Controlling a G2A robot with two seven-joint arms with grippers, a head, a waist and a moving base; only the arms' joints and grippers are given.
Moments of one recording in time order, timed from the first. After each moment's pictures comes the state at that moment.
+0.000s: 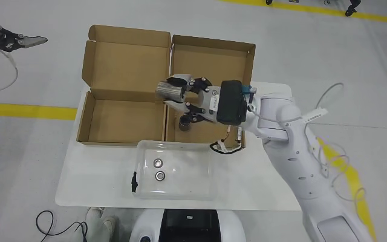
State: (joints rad) left arm 0.56 -0.16 -1.11 -1.50 0.89 -0.82 -0.11; right arm -0.84 -1.32 1.04 -1.76 -1.02 -0.87 0.05
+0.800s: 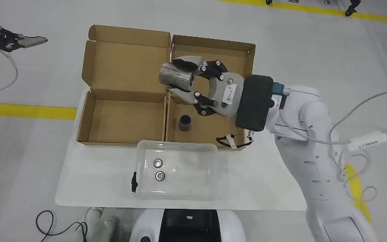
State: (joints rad) left arm 0.56 -0.16 -1.11 -1.50 0.89 -0.82 -0.11; right arm -0.81 -1.31 1.10 -1.88 -1.07 -0.84 0.04
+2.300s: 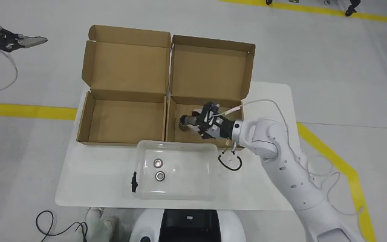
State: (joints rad) left arm 0.56 -0.16 -1.11 -1.50 0.89 -0.82 -0.11; right arm -1.00 -1.27 1.01 -1.57 -1.02 -0.71 0.55
